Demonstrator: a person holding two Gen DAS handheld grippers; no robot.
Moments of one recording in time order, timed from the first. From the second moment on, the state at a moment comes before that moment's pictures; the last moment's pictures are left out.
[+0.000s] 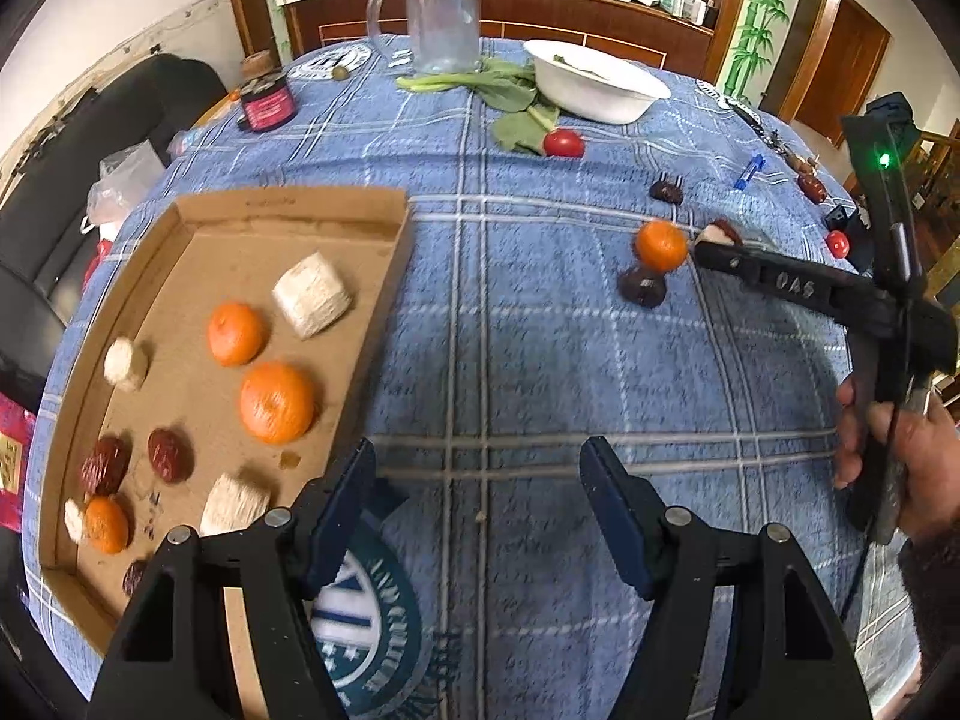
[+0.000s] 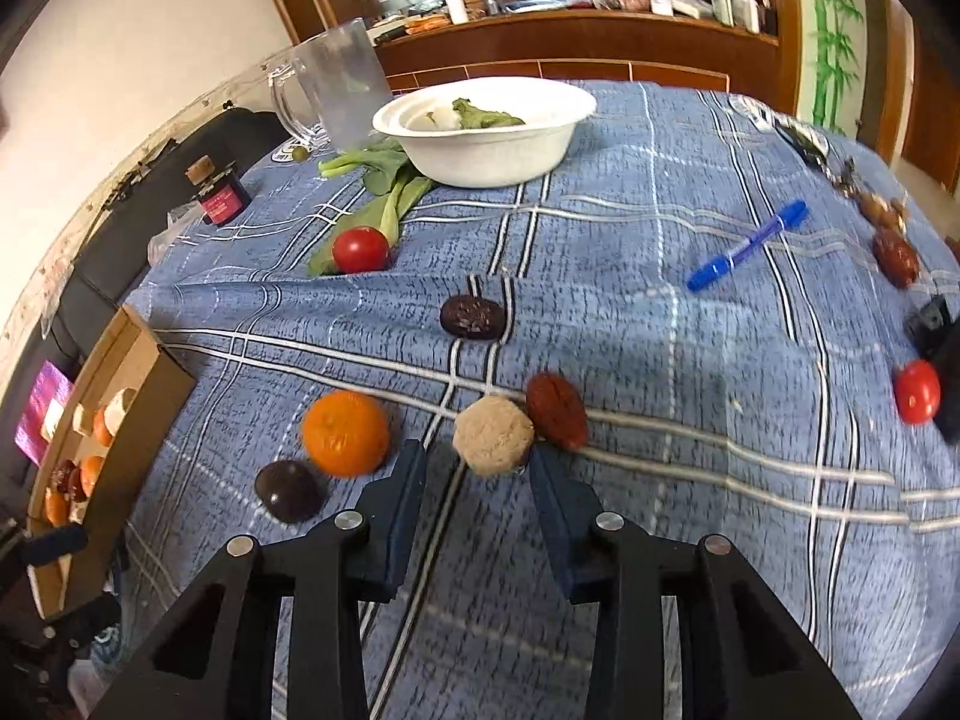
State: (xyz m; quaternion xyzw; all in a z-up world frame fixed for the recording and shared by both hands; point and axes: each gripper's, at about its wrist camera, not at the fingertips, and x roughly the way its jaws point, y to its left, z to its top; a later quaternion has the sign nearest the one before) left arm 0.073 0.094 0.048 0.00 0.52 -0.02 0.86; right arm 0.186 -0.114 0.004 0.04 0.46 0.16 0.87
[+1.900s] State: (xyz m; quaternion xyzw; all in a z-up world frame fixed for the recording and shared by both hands) left arm 0.075 0.026 0.051 0.02 0.49 -0.15 0.86; right arm 0.037 -0.152 0.052 0.00 0.41 0.09 0.91
